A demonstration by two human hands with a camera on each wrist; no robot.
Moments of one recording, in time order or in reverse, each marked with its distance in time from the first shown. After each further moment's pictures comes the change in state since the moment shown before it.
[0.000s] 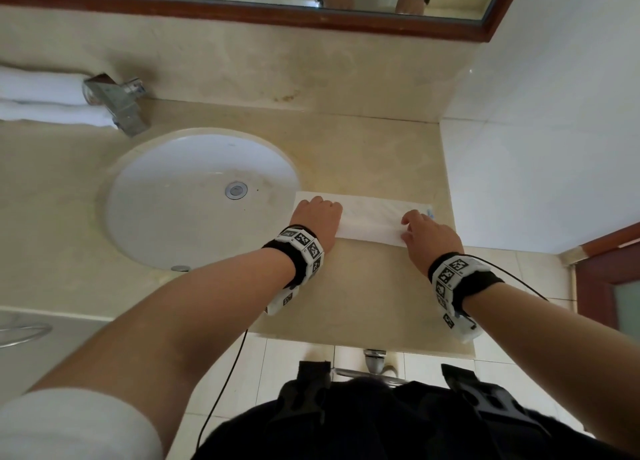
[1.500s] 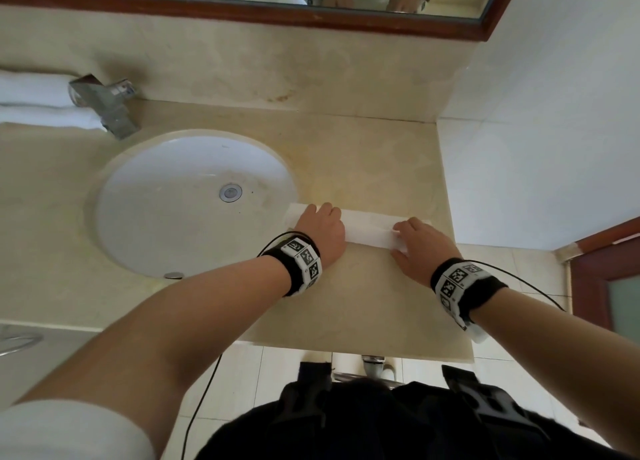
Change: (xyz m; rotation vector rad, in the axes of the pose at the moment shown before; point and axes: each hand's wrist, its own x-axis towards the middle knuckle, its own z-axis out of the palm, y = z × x) left_hand 0.004 0.012 0.006 0.171 0.017 0.121; right_hand -0.003 0.000 -0.001 -0.060 -0.053 -0.155
